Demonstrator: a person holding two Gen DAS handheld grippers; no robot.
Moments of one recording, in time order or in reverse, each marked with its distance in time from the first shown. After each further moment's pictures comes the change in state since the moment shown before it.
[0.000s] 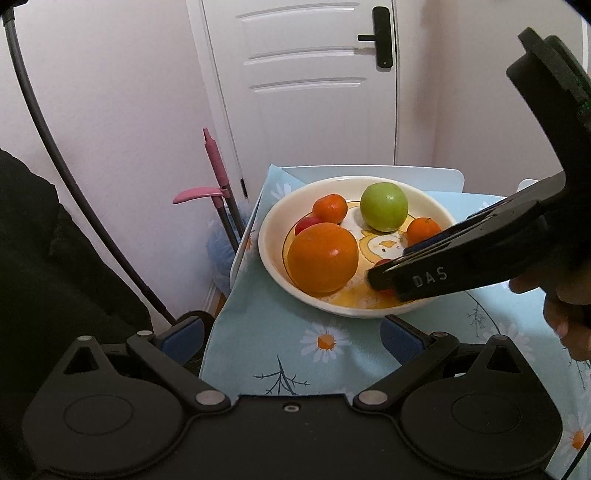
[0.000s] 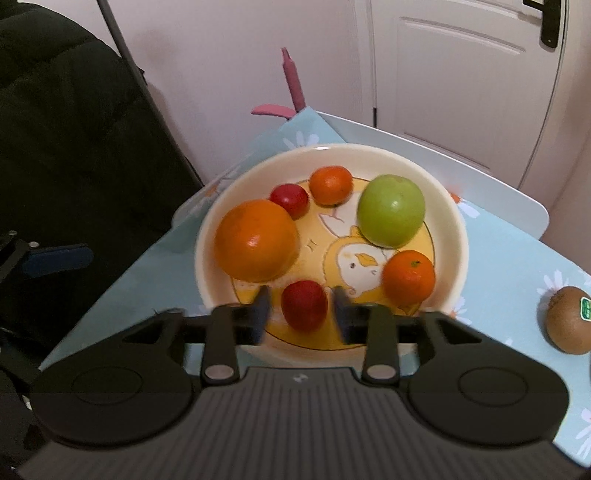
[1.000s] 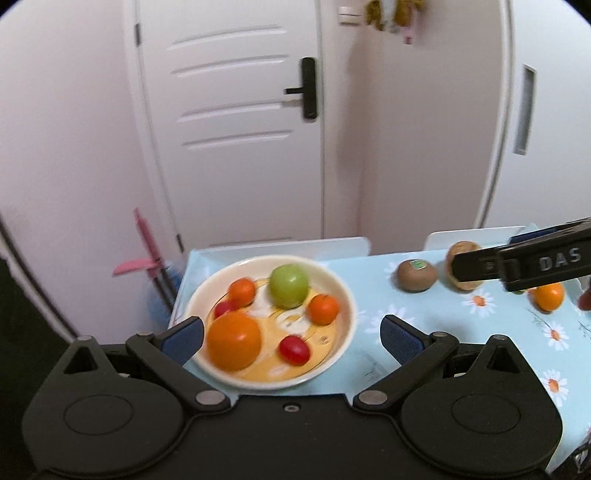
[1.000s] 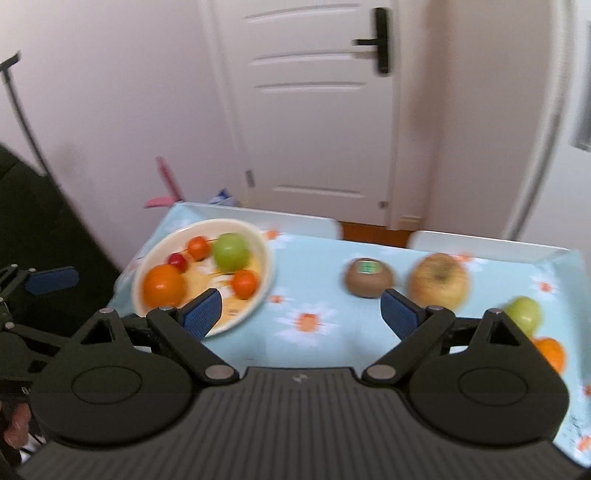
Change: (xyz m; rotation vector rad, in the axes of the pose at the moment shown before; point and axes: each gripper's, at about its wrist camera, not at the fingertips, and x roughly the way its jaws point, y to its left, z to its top) left arm -0.058 -0.041 0.043 0.089 -0.152 -0.213; right arm -0.182 -0.051 -0.046 0.295 -0.190 -0.359
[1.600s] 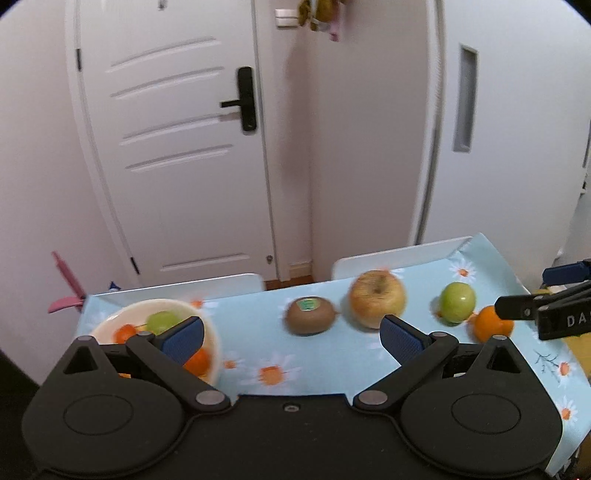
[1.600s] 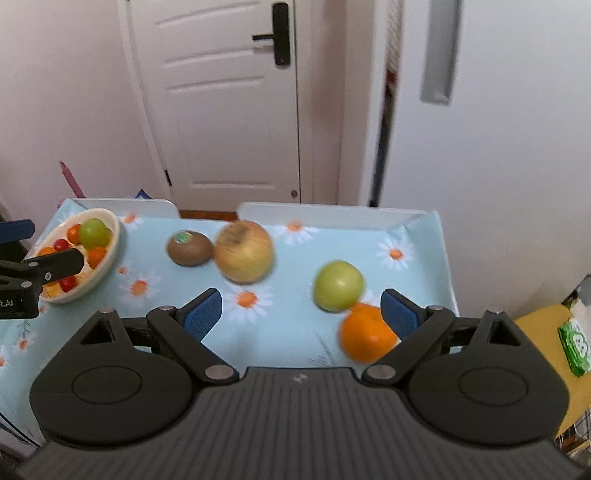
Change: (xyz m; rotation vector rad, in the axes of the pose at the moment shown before) left arm 0.037 -0.135 0.042 0.057 -0.010 -0.076; right arm -0.026 -0.172 -0.042 0.054 0.041 -0.144
